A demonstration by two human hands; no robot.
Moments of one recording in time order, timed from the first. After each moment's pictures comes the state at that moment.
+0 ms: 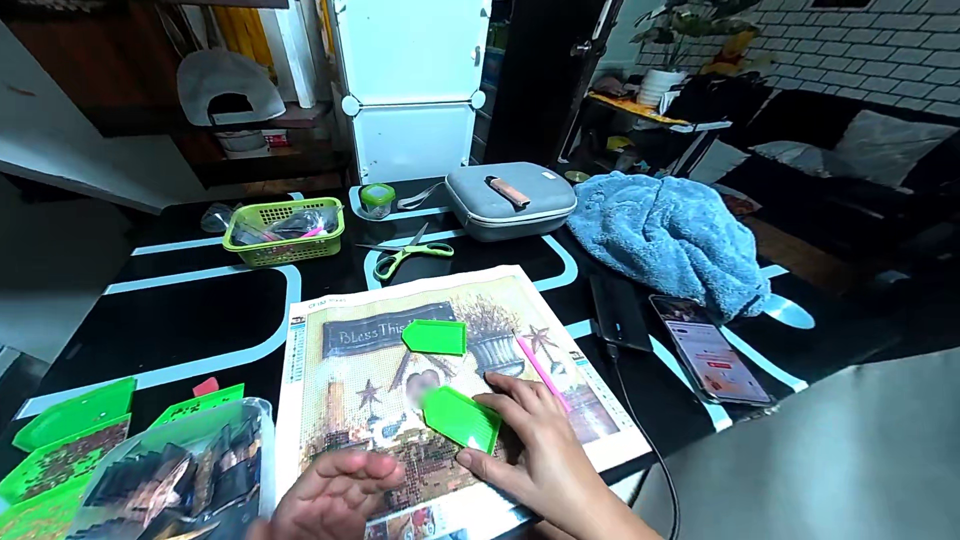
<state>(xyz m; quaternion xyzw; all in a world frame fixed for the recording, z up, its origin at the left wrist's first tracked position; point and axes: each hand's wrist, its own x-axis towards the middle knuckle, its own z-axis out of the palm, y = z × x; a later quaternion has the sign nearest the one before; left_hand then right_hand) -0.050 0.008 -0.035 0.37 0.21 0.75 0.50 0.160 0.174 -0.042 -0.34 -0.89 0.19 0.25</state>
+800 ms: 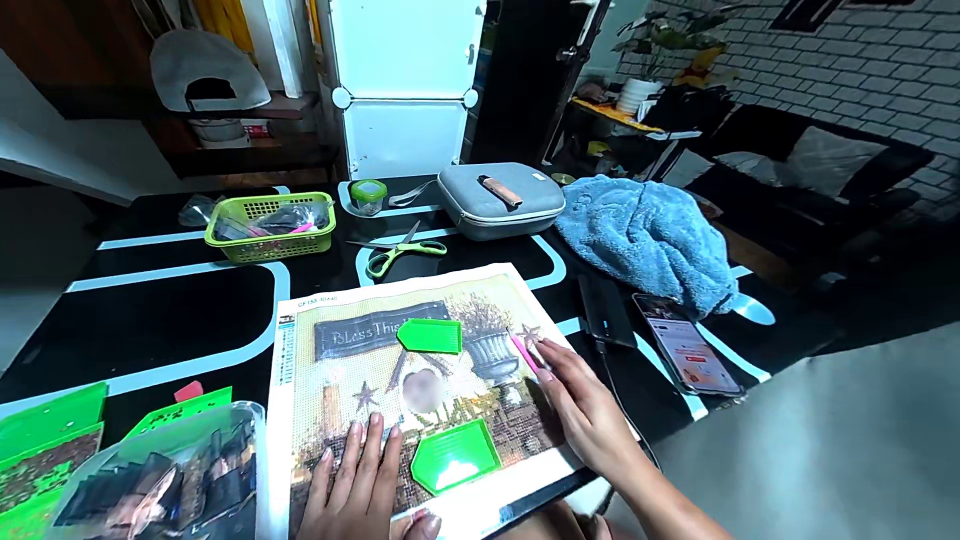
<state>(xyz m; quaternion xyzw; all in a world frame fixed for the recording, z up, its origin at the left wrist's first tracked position) -0.035 0.005 -0.036 0.66 0.73 0.17 0.05 0.200 0.214 -0.041 -0.42 -0.81 0.23 0.33</state>
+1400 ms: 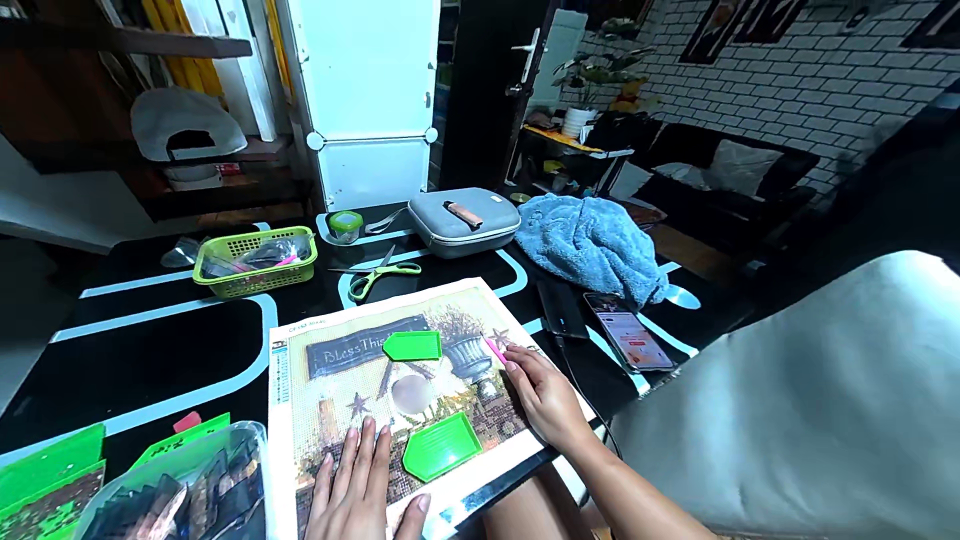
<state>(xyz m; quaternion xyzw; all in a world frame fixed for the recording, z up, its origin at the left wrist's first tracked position) -0.033 0.007 -0.033 0.63 0.75 0.18 0.09 0.192 0.213 -0.043 -0.48 -0.79 0.21 0.31</state>
